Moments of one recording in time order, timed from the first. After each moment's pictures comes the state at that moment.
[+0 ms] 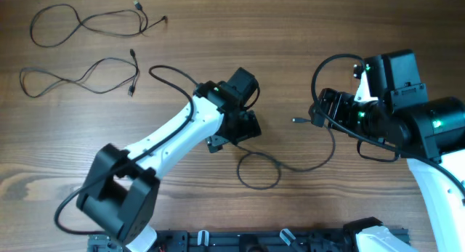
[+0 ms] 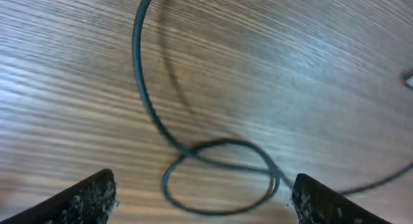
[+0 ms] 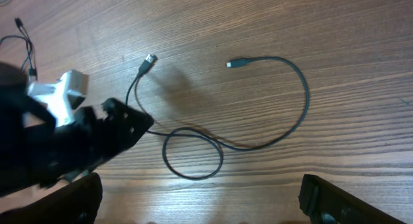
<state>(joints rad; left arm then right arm) -0.65 1.79 1.25 -0.93 0.16 -0.99 0.25 1.23 1.47 -1.38 -0.13 0.53</state>
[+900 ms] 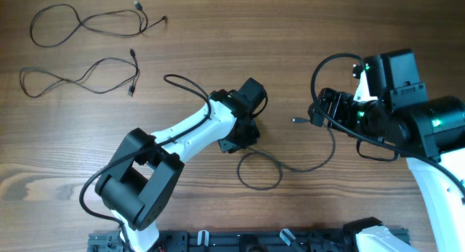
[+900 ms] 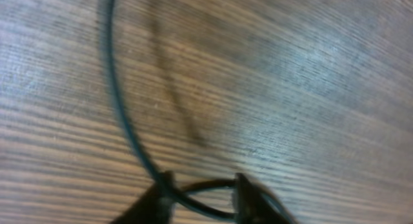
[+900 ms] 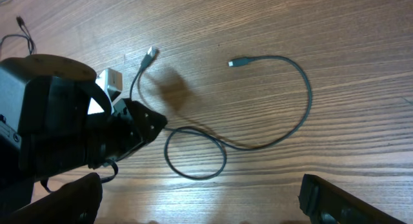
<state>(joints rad) -0.69 1.89 1.22 -0.81 0.15 -1.06 0.25 1.23 1.47 -1.38 -0.14 0.53</state>
